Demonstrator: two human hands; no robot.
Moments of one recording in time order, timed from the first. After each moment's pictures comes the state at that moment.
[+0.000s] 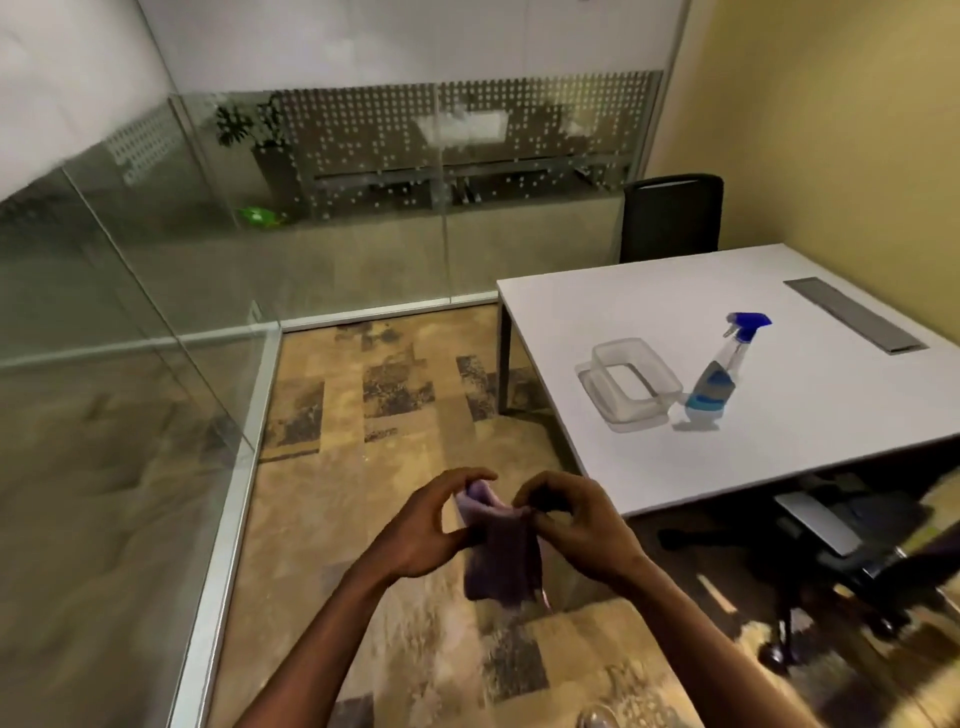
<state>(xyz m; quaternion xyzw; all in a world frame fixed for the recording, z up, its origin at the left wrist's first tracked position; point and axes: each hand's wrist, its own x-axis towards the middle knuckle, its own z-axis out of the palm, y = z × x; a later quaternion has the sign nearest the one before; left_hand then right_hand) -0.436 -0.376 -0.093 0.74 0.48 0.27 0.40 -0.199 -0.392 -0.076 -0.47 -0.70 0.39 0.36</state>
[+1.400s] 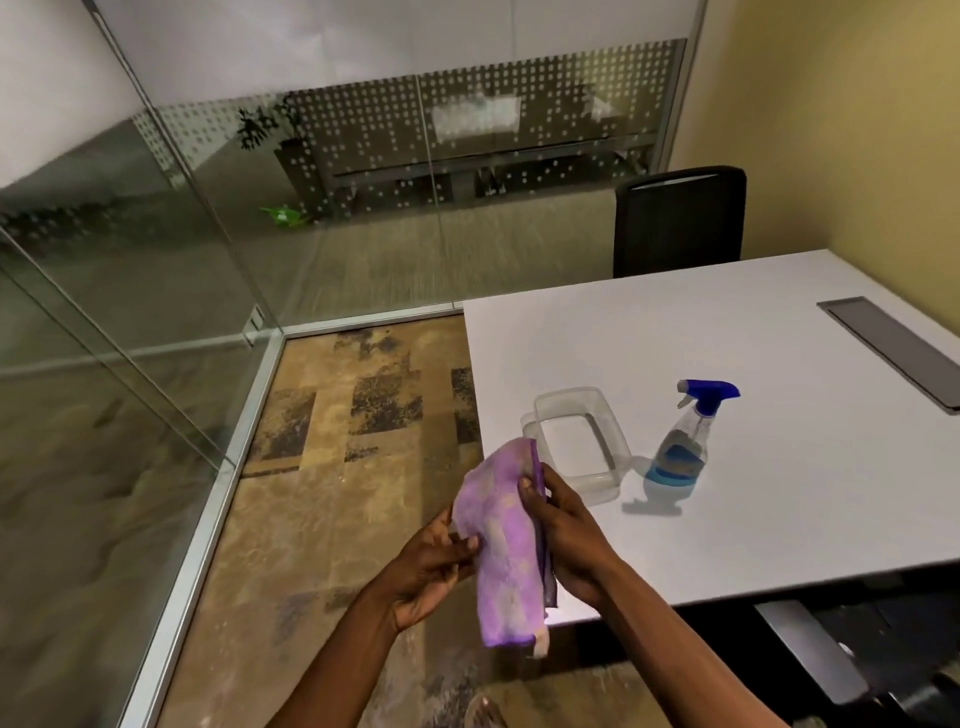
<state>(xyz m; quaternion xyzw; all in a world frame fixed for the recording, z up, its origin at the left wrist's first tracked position) -0.185 -0.207 -0.144 0.28 0.38 0.42 0.78 0.019 -0.175 -0.132 -0.42 -0.39 0.72 0.41</state>
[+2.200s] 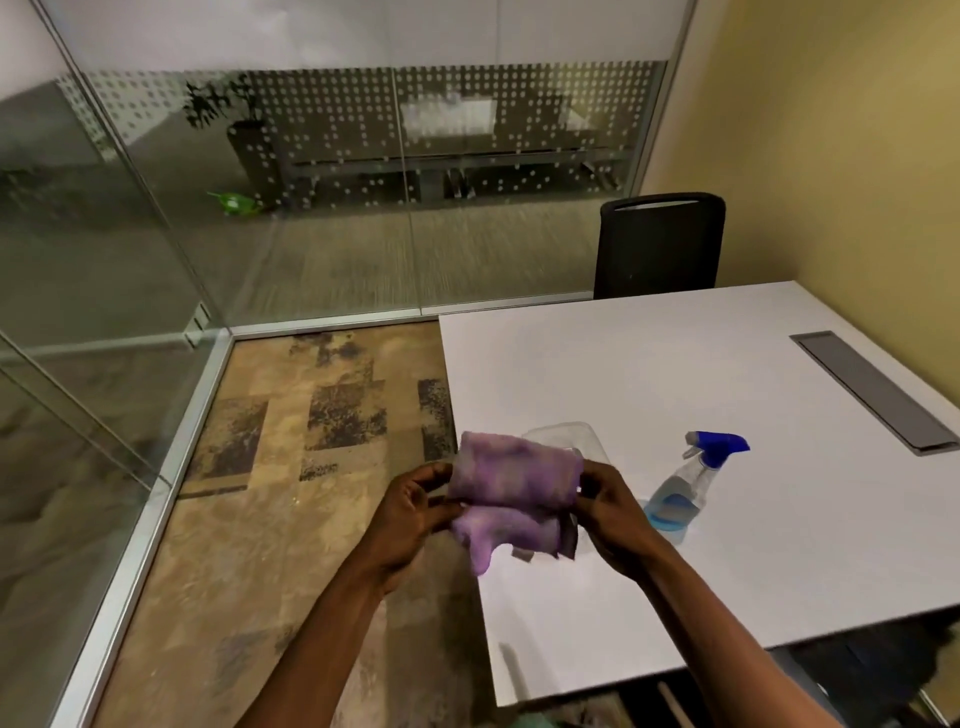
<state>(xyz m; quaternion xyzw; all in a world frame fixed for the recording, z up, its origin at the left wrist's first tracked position) -0.208 -0.088 -0.109 0.45 0.47 0.47 0.59 0.046 -0.069 -0.107 -0.44 -0.53 0.59 0.42</state>
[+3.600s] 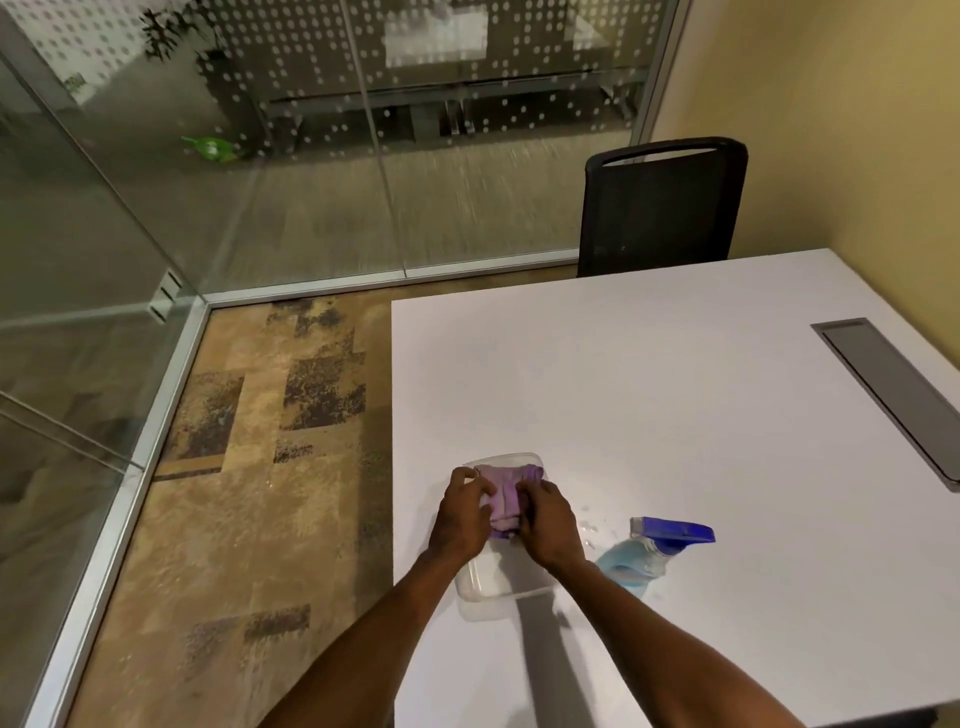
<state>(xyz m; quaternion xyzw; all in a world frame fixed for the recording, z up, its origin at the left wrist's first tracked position) -0.026 0.092 -0.252 0.58 0.70 0.19 0.37 0.126 0.095 -0.260 -0.66 -0.64 0.38 0.13</state>
